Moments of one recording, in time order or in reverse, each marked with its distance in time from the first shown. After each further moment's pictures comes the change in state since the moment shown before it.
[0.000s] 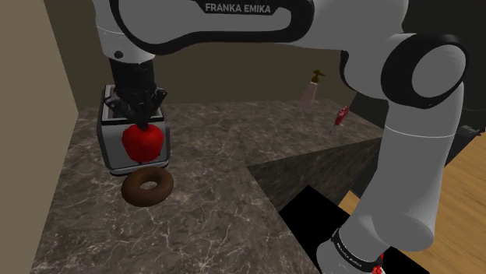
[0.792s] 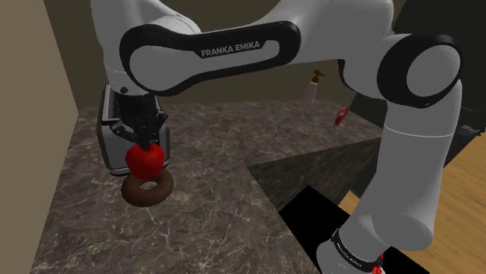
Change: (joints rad) arm -0.015 0.007 -0.008 -0.153 -0.012 0.157 0.024
